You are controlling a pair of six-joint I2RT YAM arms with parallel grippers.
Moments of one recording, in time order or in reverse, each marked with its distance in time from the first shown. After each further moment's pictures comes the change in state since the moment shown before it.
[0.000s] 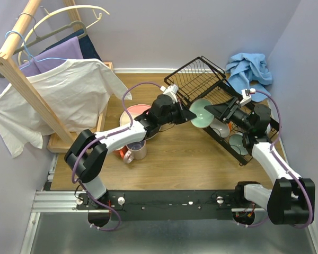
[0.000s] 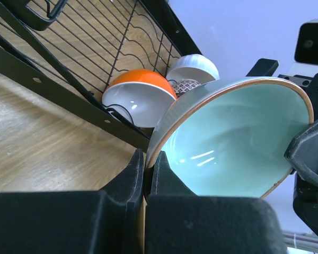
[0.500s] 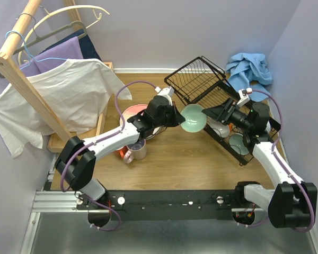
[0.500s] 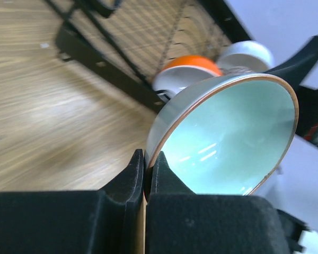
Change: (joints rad) left arm 0.002 -0.109 -0.030 -0.188 -0.090 0.146; right arm 0.015 -0.030 0.035 -0.179 0.019 -0.167
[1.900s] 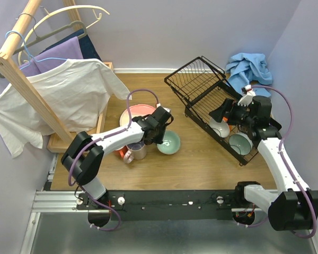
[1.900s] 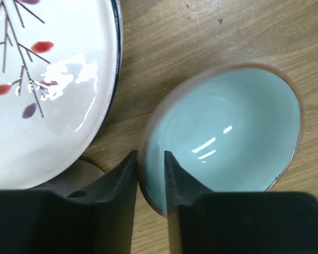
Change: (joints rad) left arm 0.006 0.071 0.005 -0.589 -0.207 0.354; right arm 0.002 -0.032 0.191 -0.534 0.304 -0.470
